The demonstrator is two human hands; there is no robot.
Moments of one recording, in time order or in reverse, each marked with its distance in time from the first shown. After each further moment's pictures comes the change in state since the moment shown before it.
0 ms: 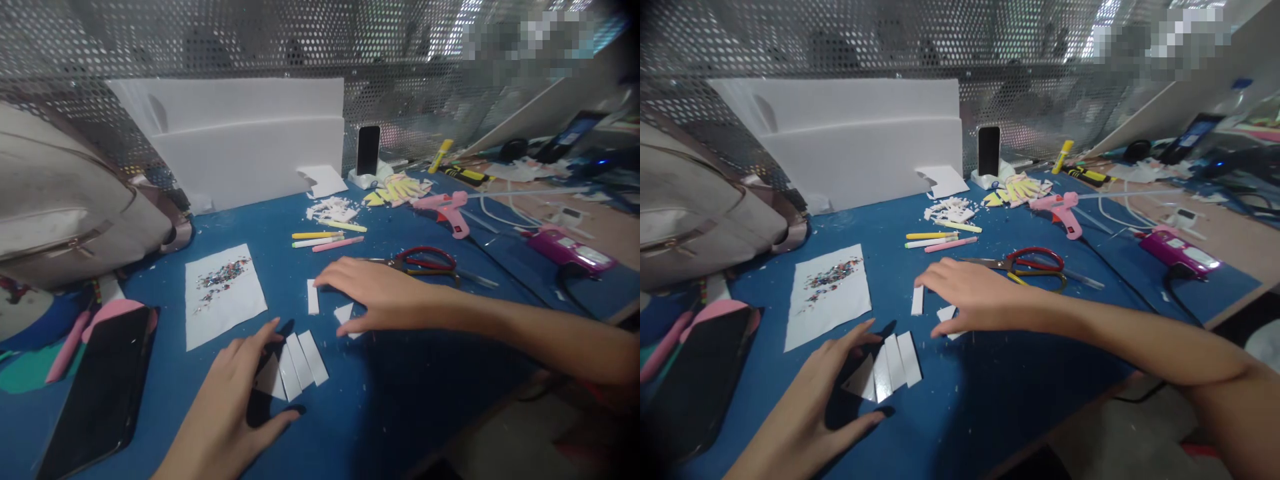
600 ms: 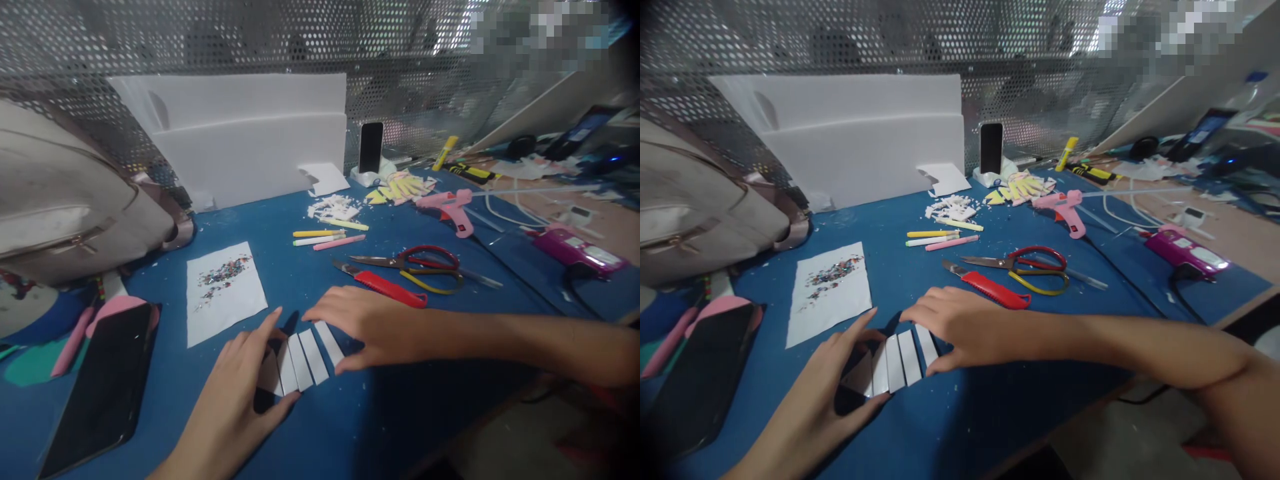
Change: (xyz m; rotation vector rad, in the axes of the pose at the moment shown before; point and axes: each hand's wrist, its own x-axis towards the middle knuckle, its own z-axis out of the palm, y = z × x) left_hand 0.008 0.003 0.008 -0.010 0.019 0.027; right_hand -0.004 -0.020 0.022 0.131 0.001 -0.192
